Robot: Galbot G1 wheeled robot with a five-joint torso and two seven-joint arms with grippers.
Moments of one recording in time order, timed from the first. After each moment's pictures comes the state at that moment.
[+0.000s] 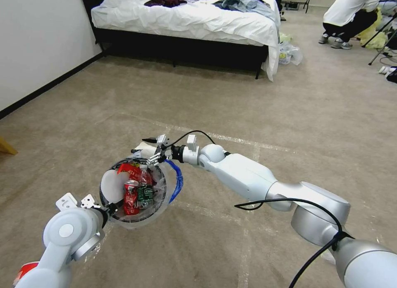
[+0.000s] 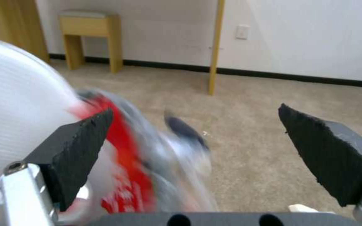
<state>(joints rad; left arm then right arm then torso) 1.30 -1.09 -0.58 -2.15 -1.64 0.55 -1.28 -0.10 1.41 -0.72 0.85 0.86 0.30 -0.71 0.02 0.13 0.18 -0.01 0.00</state>
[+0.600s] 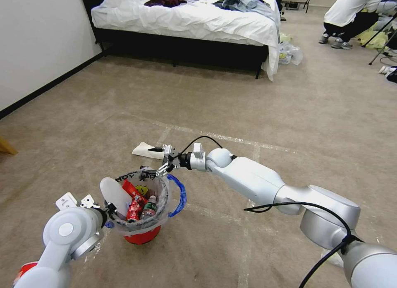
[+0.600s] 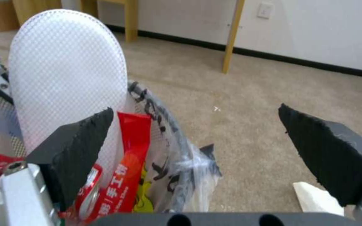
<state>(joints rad) 1.29 -1.08 -0.58 -2.15 -1.65 0.55 -1.27 -0.11 1.36 -0.75 0.87 0.77 0.32 -0.76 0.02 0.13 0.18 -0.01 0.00</state>
